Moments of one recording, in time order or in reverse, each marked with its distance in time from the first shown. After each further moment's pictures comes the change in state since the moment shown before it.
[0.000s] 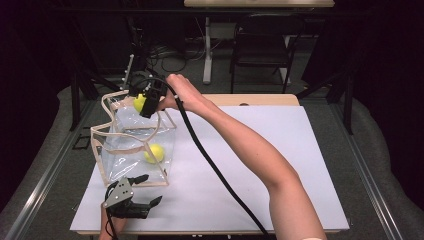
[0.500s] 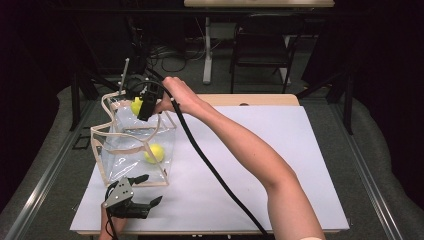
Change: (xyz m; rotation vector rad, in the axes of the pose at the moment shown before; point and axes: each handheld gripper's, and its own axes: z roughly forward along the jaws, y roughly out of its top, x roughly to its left) left arm 0.000 0.000 0.001 -0.001 -0.001 0.001; right arm 0.006 0.005 0.008 0.015 0.016 -0.011
